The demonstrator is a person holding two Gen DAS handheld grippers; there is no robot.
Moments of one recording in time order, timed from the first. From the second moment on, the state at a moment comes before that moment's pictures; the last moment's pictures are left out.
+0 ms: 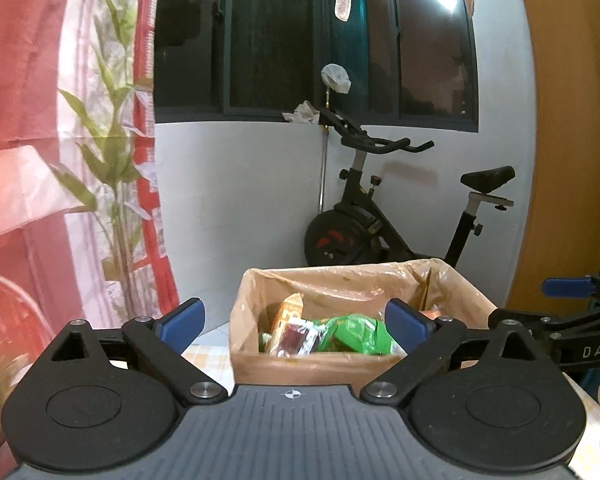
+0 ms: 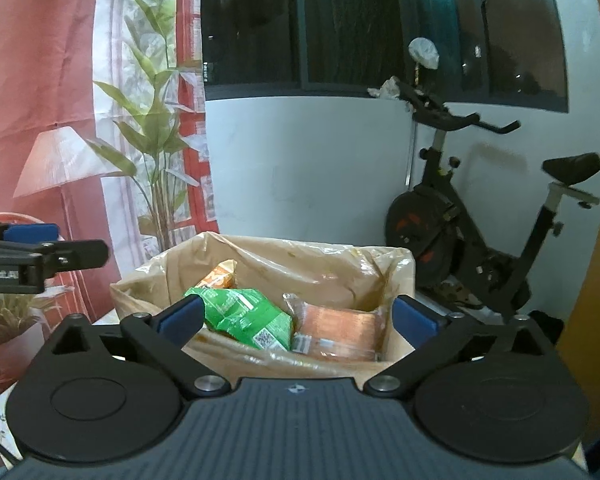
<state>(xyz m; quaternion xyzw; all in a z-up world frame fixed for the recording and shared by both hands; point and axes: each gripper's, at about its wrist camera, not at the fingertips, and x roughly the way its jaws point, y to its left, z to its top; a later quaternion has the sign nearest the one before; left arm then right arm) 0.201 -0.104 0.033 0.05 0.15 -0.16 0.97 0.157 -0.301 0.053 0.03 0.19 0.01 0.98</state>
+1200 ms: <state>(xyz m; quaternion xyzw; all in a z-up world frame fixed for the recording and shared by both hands) 0.046 -0.065 0.065 0.04 0.12 -0.09 0.99 -0.006 -0.253 0.085 0.03 0.14 -0.01 0.99</state>
